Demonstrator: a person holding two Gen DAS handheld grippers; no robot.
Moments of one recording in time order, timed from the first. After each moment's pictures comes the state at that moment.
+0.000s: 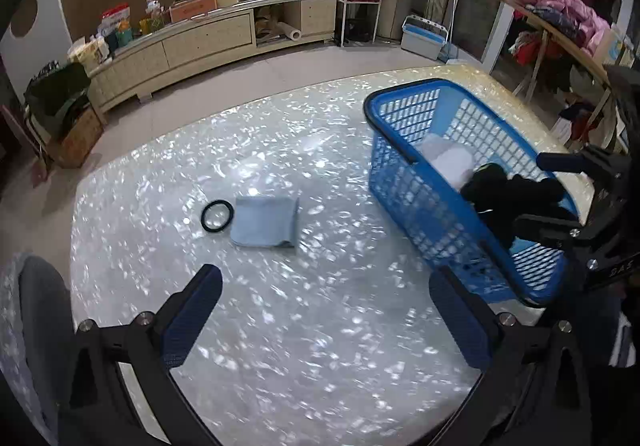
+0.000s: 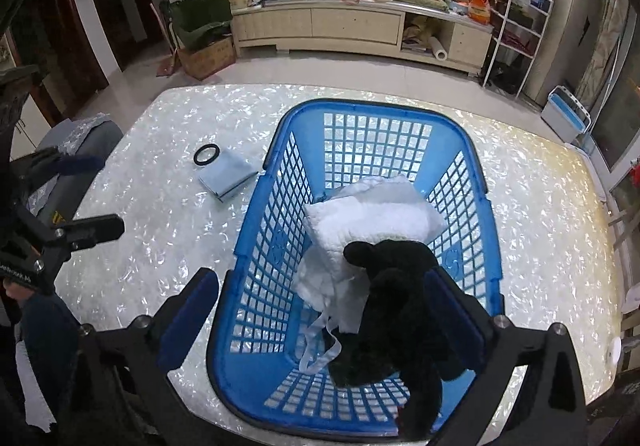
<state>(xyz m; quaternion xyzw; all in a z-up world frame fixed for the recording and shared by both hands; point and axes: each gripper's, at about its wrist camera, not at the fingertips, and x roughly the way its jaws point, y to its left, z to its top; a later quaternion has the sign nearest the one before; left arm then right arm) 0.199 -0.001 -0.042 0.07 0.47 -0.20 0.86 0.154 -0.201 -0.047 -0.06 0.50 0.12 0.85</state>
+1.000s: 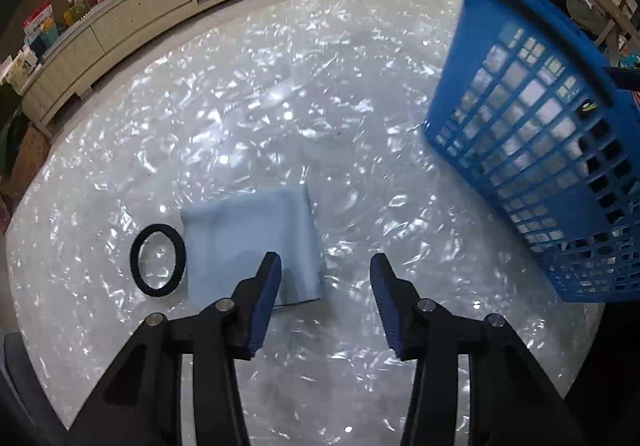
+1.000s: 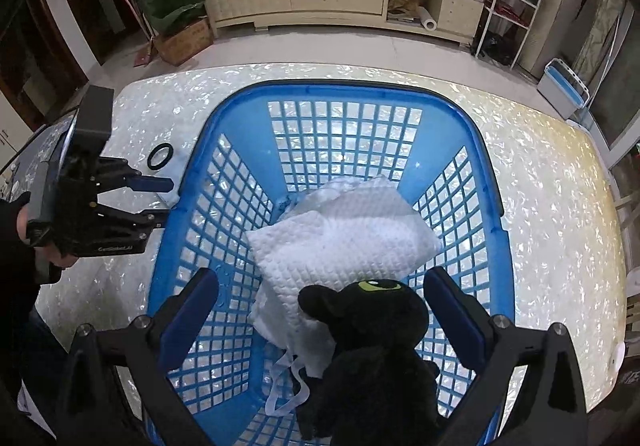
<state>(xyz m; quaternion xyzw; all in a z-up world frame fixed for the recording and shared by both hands) 0.317 -0.019 -0.169 0.16 0.53 -0.28 0.78 0.210 -0.226 -0.073 -0.05 0.55 0.09 0.83</state>
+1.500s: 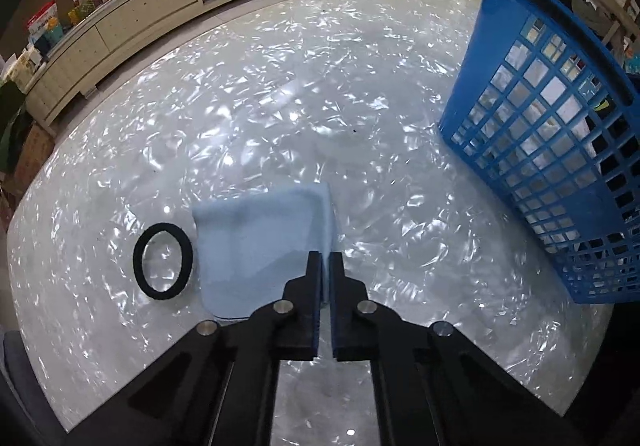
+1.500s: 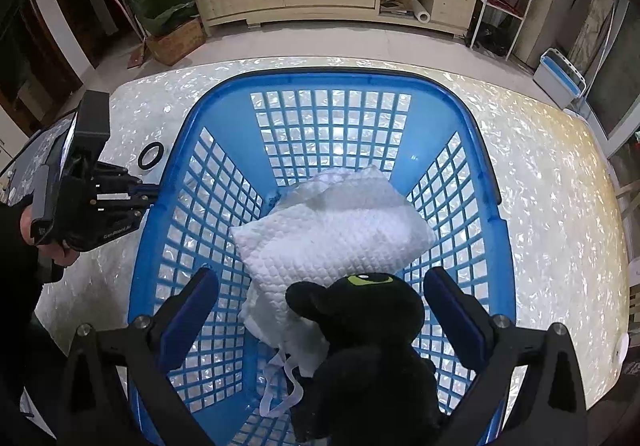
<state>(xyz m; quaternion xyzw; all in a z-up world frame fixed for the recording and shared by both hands) 0.329 -0.017 -0.186 0.16 0.53 -0.27 0.79 0.211 -0.230 -0.075 -0.04 0.55 0.09 0.83</state>
